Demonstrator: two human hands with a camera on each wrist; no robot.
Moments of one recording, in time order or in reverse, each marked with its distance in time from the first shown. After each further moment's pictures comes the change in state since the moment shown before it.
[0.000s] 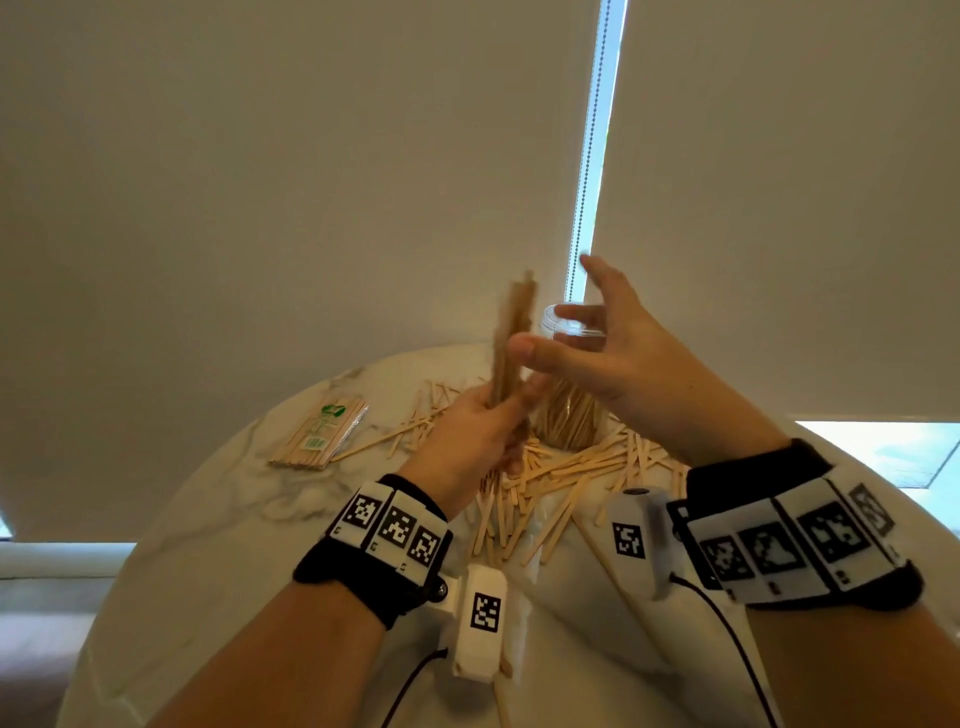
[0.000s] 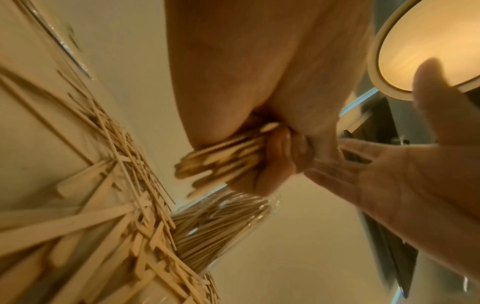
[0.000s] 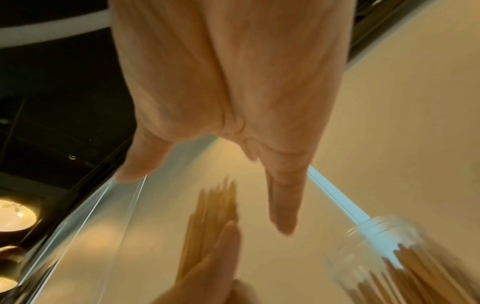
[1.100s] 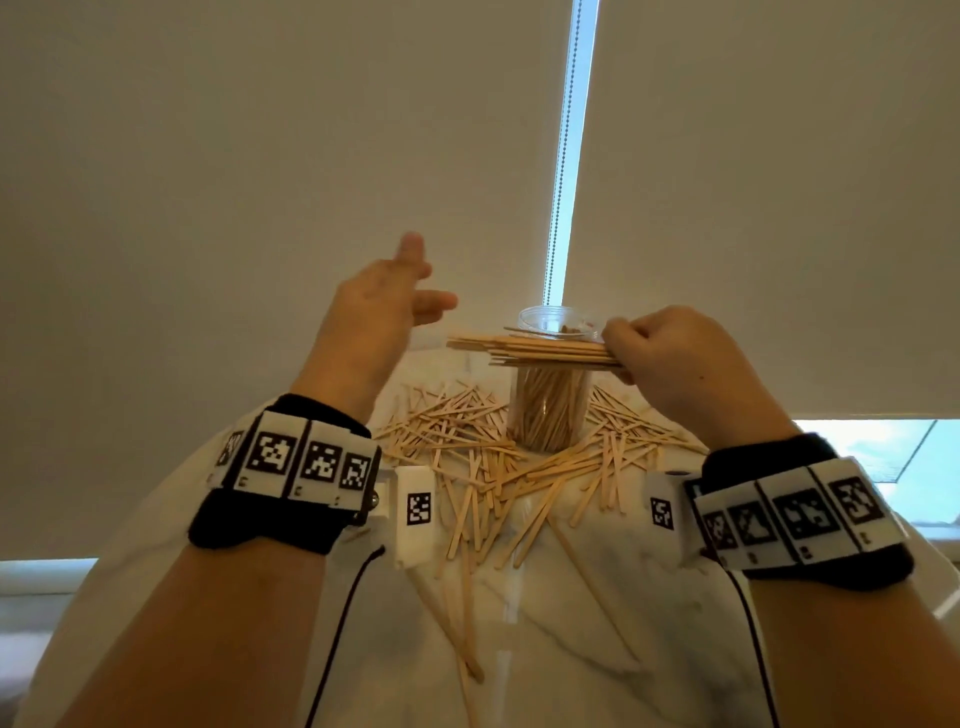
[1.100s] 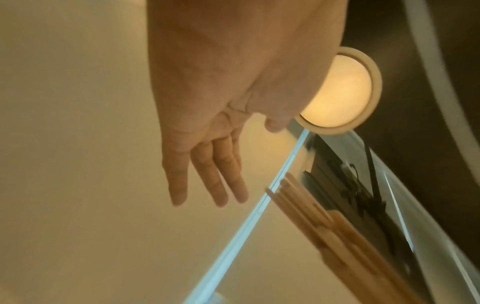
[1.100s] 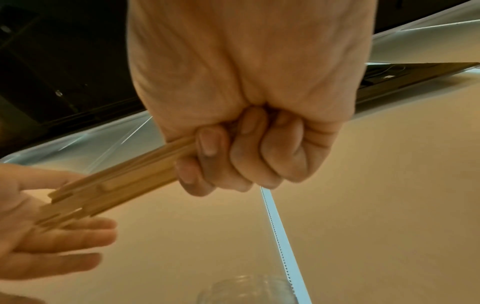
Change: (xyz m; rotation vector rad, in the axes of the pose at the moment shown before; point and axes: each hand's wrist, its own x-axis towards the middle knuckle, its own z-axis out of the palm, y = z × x) left_hand 0.009 0.091 -0.025 0.369 0.413 0.132; right_hand 0.007 0.029 -0.047 -0.586 0.199 0.015
